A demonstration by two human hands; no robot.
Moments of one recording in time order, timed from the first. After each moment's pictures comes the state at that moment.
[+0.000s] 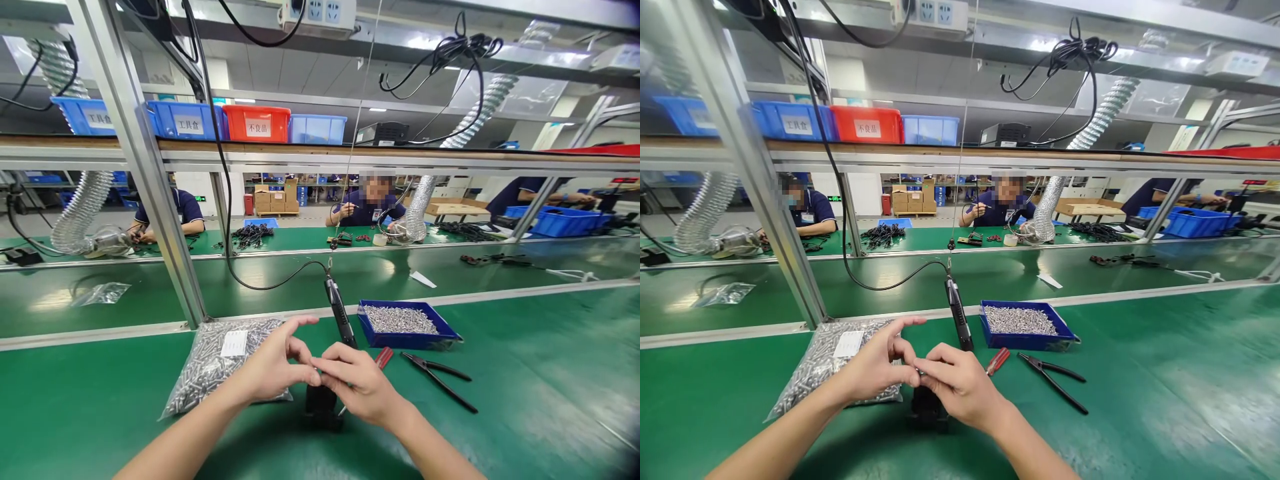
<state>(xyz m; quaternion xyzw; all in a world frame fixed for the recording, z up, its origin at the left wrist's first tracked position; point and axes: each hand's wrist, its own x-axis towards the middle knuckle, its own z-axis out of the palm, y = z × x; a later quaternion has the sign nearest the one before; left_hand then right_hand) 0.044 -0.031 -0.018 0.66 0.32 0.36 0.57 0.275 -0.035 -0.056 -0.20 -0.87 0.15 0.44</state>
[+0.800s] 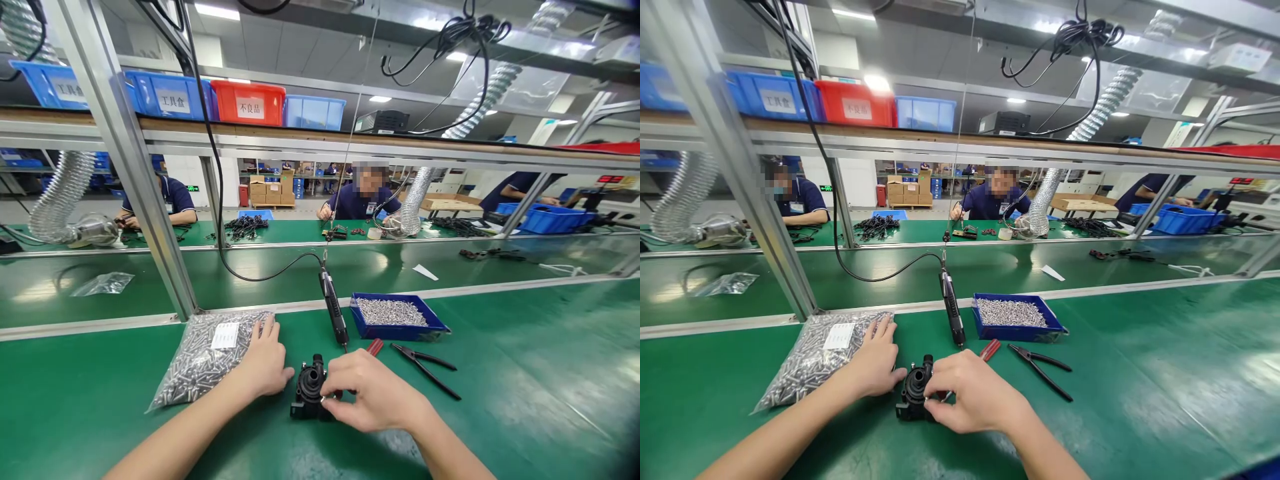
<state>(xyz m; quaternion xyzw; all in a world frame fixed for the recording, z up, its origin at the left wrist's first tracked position) 0.052 -0.017 -0.056 0.84 0.54 -0.02 0.03 0.298 -0.053 -0.038 -0.25 -0.92 0.16 0.27</state>
